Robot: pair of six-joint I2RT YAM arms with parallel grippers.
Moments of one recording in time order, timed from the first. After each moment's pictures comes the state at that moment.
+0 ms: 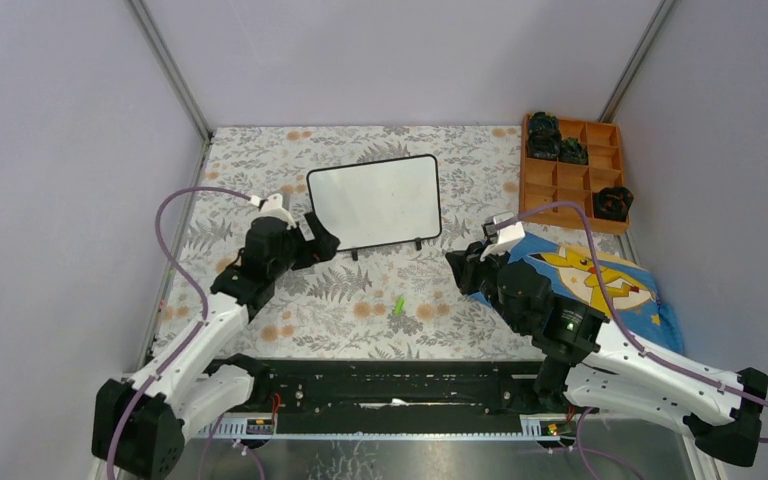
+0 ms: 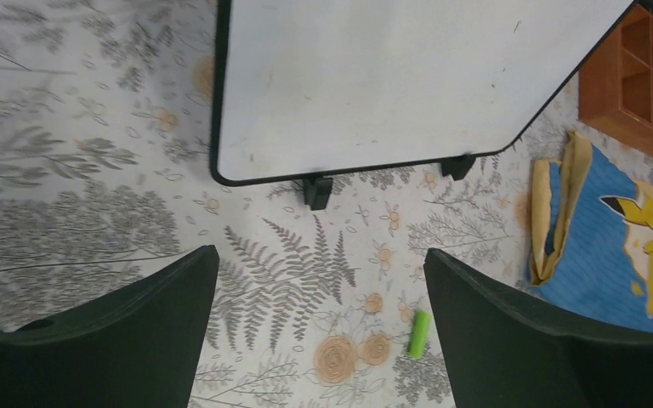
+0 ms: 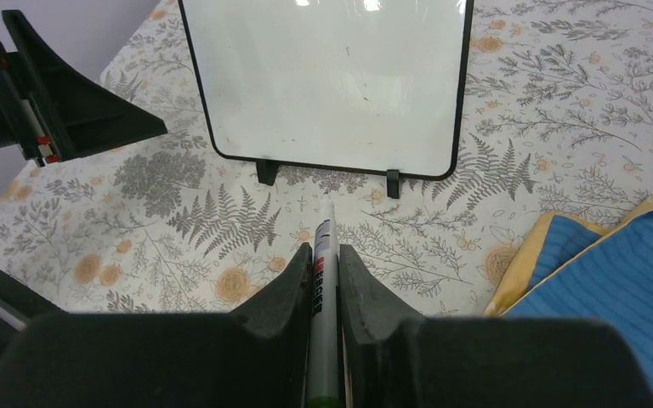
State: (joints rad) left arm -0.35 0.91 0.61 -0.19 -0.01 -0.55; right arm 1.04 0.73 0.69 -0.21 0.54 0.39
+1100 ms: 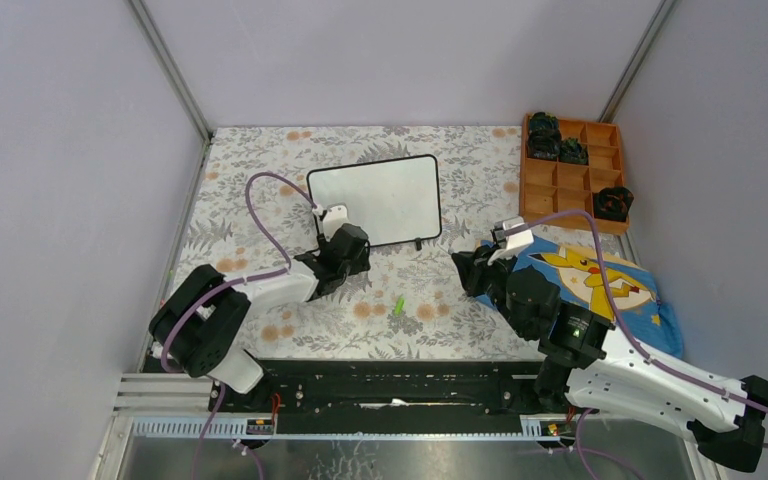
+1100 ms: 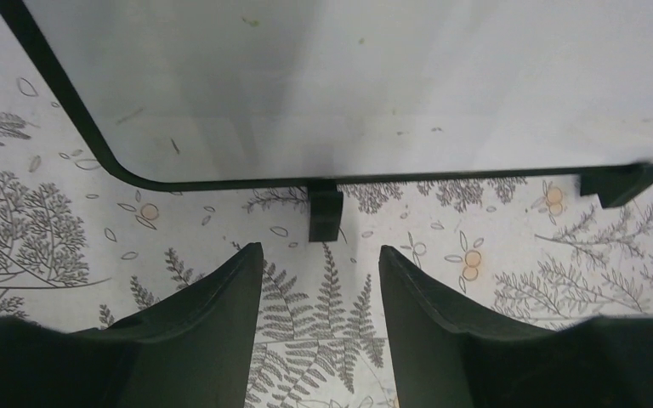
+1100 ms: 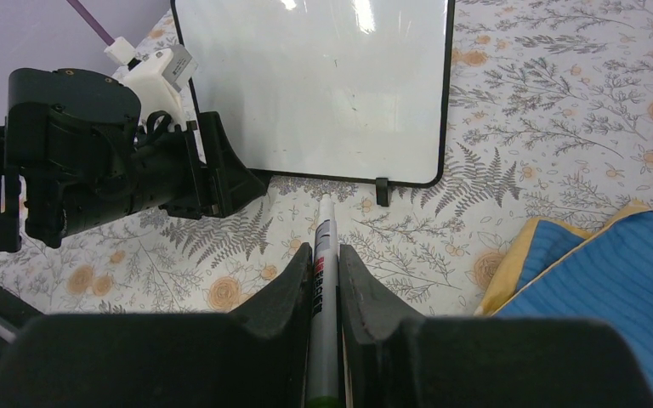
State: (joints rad) left arm -0.67 1.53 0.71 0.01 -0.41 -0.71; right arm 1.04 0.67 0.63 -0.17 0.57 0.36
